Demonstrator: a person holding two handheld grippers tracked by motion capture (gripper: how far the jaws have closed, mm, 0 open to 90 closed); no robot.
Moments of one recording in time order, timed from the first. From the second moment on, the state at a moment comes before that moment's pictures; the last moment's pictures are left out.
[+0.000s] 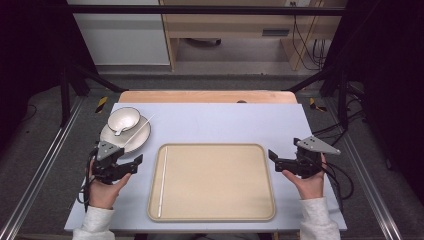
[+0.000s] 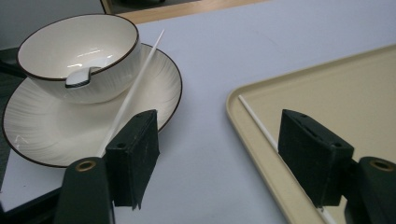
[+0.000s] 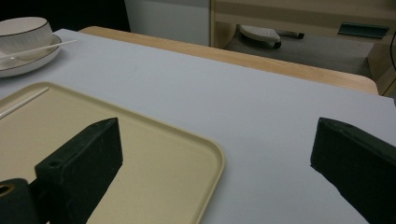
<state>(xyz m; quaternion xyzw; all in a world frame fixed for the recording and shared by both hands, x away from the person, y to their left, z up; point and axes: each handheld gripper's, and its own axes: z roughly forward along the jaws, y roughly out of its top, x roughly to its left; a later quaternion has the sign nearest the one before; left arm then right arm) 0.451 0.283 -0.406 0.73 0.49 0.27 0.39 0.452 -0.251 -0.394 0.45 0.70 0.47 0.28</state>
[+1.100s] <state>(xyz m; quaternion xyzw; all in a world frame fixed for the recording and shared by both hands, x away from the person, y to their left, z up) 0.536 0.323 -0.440 0.76 0.50 0.27 0.32 0.455 -0.245 -0.399 0.45 0.71 0.46 0.28</state>
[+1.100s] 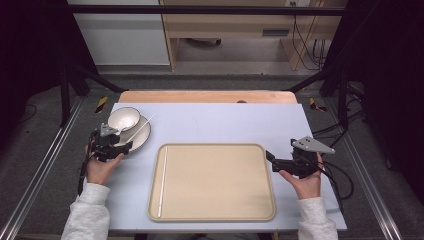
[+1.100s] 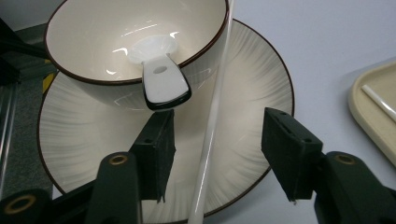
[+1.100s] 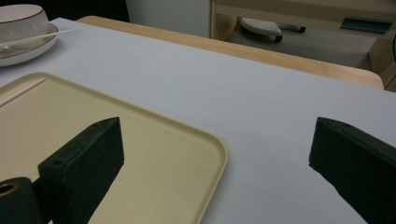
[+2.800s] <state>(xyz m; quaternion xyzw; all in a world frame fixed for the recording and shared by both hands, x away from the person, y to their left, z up) 0.548 0.313 -0.446 0.78 0.50 0.25 0.30 0.456 -0.243 -0.401 0.45 0.71 0.45 0.28</state>
